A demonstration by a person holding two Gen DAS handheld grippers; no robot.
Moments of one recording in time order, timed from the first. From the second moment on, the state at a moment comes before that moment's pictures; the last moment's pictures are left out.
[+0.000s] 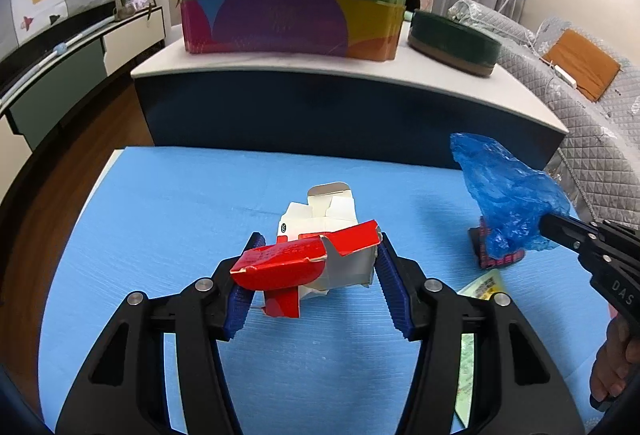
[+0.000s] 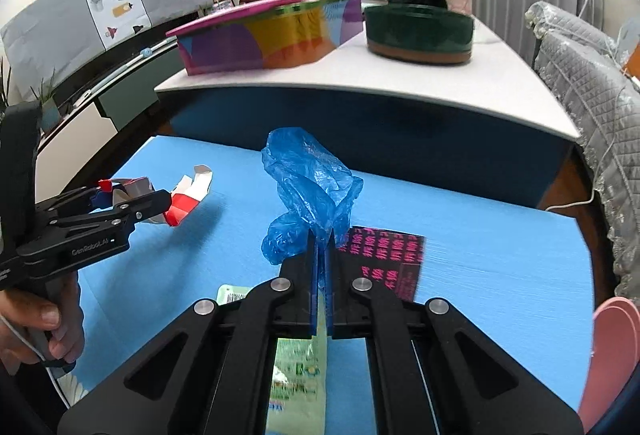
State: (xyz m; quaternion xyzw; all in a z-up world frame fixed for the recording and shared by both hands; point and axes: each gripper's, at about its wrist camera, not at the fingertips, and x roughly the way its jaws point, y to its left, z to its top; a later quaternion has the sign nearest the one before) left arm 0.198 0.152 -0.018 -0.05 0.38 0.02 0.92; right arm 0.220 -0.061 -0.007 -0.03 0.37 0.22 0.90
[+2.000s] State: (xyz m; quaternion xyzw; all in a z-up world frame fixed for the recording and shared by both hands) left arm 0.146 -0.070 0.015 0.01 0.33 -0.13 0.94; right arm 0.096 -0.338 0.052 0.04 0.26 0.03 0.96
